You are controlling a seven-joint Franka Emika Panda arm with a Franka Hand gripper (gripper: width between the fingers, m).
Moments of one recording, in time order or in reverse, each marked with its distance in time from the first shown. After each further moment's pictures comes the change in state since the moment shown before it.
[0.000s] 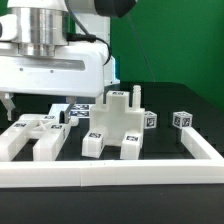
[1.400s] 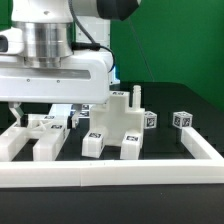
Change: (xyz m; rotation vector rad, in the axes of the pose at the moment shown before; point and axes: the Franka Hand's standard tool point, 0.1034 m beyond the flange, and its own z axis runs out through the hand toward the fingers) arm -0.013 -0.012 0.011 0.050 -0.194 -0.013
